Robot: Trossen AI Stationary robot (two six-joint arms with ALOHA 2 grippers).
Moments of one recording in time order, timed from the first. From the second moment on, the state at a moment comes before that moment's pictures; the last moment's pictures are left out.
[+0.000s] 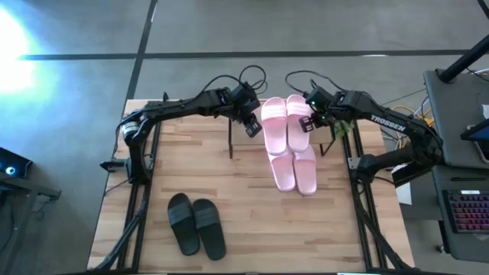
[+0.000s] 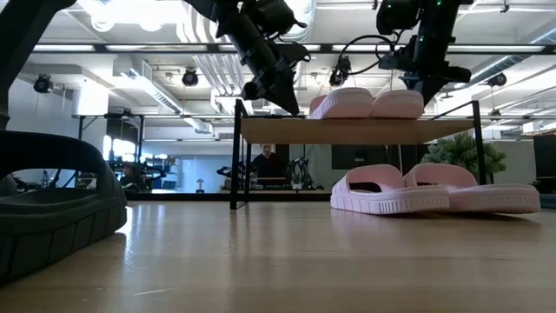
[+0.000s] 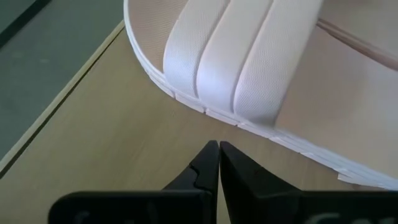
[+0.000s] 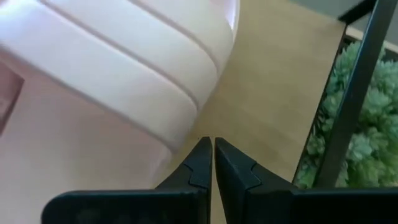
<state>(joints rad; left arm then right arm) 0.37 1.86 1.72 -0.69 -0.01 -0.16 -0.54 1.27 1.18 -1.13 0.24 0.58</state>
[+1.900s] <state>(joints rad) 0.29 1.90 1.72 -0.53 0.00 -0.20 -0.52 1.23 1.21 -1.12 -0.01 0.58</state>
